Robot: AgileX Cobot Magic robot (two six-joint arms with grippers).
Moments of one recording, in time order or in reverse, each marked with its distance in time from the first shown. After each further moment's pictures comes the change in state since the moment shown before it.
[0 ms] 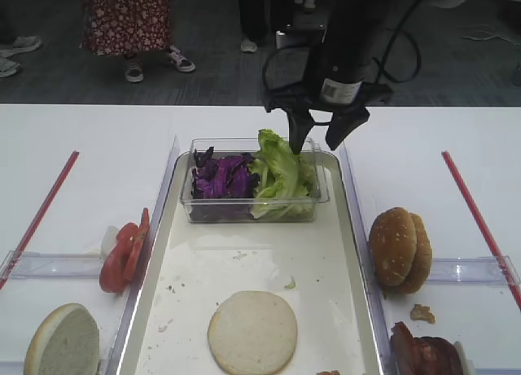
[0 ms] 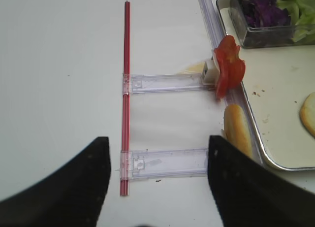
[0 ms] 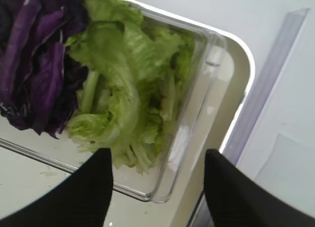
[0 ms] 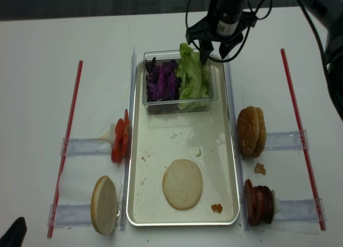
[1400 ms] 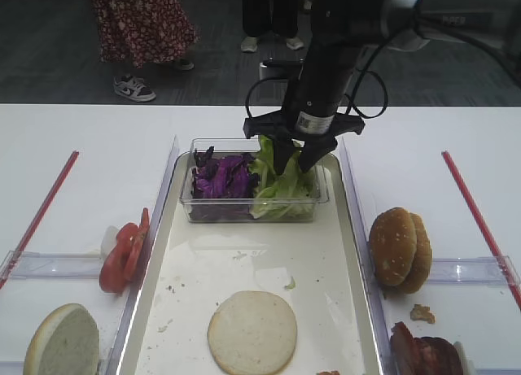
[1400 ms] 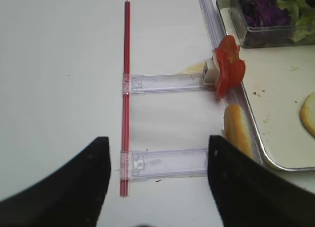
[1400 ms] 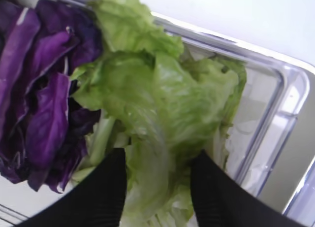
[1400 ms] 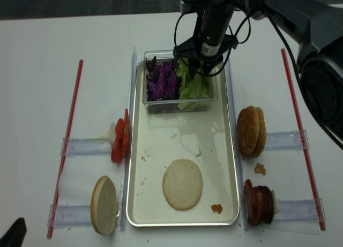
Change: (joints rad) left arm 0.000 0.000 0.000 0.000 0.000 -0.002; right arm 0.034 0.116 0.000 0.054 -0.131 0.009
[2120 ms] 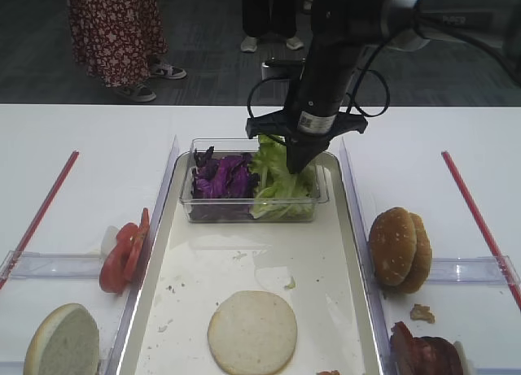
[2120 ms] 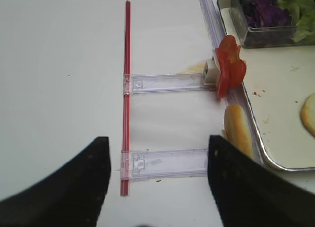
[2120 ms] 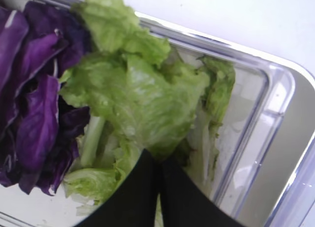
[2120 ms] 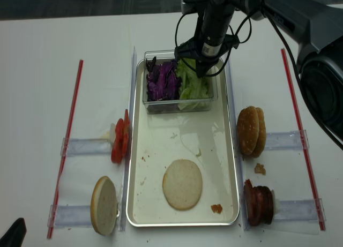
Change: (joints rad) left arm 0.000 0.000 0.000 0.002 0.000 -0.002; right arm 0.000 0.000 0.000 -0.024 0.000 0.018
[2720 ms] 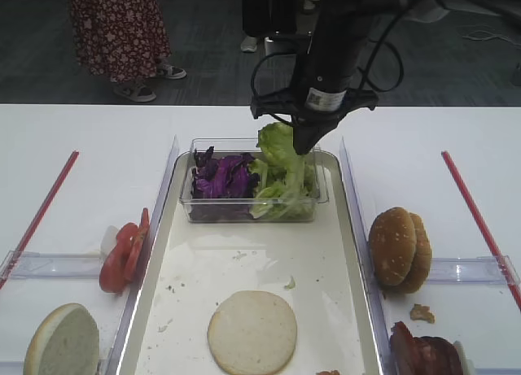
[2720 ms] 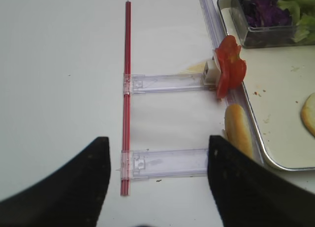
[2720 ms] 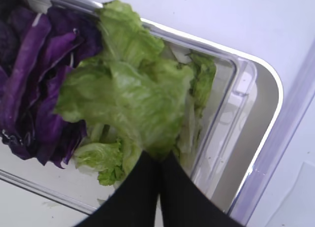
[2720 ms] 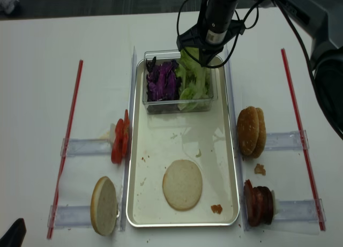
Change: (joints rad) left arm 0.000 0.000 0.000 0.000 0.000 0.000; right arm 0.000 -0.076 0.000 -0.038 0.044 0.000
